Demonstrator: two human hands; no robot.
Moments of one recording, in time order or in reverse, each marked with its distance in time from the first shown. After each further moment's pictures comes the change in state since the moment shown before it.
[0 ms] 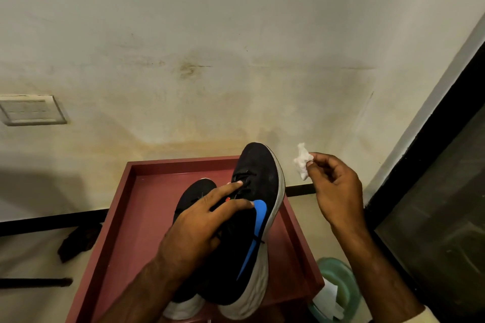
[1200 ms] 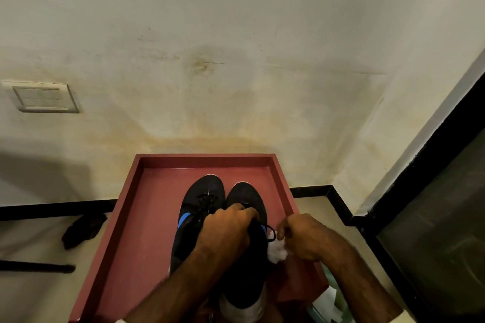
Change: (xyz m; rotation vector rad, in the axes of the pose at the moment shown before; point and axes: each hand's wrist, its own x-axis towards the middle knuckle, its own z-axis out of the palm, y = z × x) left_hand 0.017 0.007 0.053 0.257 -0.392 -0.306; right_hand -0.029 0.038 0.032 -1.020 -0.989 0.176
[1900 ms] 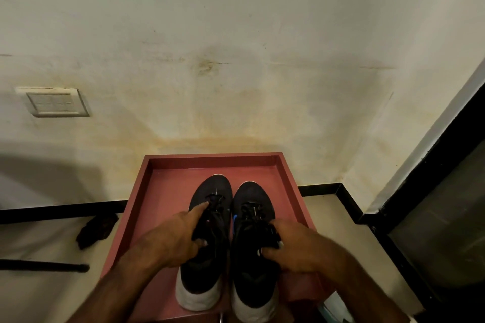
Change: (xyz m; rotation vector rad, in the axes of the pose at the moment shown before) left_hand -0.042 -0.097 -0.035 -0.266 -0.356 -0.199; right_hand -0.030 -0.034 0.006 0.254 -0.068 -0.271
